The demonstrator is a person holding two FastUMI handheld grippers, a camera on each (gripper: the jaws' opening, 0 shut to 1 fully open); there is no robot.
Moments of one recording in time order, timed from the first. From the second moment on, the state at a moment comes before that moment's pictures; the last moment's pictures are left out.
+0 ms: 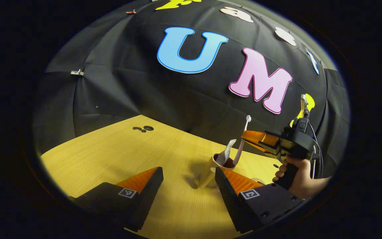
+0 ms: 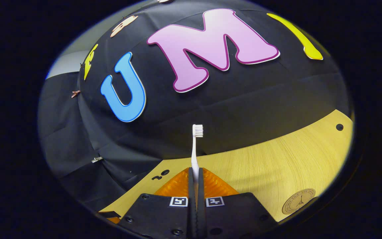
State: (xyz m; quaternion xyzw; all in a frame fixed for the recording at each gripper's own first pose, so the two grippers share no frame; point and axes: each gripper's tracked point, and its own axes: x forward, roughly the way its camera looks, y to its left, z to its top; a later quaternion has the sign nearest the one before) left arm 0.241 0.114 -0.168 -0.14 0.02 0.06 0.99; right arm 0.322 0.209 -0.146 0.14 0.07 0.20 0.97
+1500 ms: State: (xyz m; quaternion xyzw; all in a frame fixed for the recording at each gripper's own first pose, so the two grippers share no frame) left arm 0.302 0.091 -0.168 -0.07 0.13 -0.04 0.99; right arm 0.281 0.008 -0.185 0.08 0.10 0.03 0.99
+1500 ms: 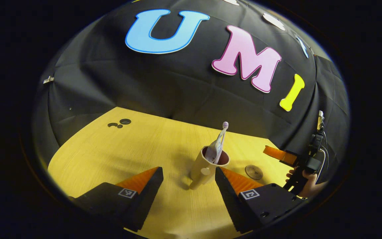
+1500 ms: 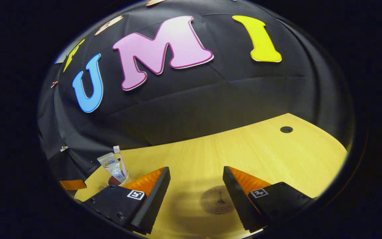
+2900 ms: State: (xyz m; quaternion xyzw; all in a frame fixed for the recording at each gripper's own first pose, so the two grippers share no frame) left arm 0.365 0.034 -0.256 0.13 0.49 -0.14 0.85; right arm 0.154 -0.136 -0.238 0.09 0.24 -0.01 0.97
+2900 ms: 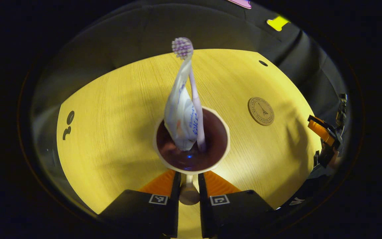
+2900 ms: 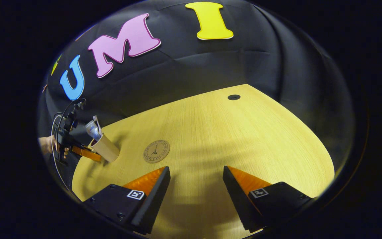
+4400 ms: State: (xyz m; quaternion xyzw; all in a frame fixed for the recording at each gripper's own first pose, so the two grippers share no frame) left arm 0.398 -0.152 -0.212 0.20 0.43 -0.24 0.85; right arm 0.104 -0.134 -0.213 0.08 0.22 -0.02 0.97
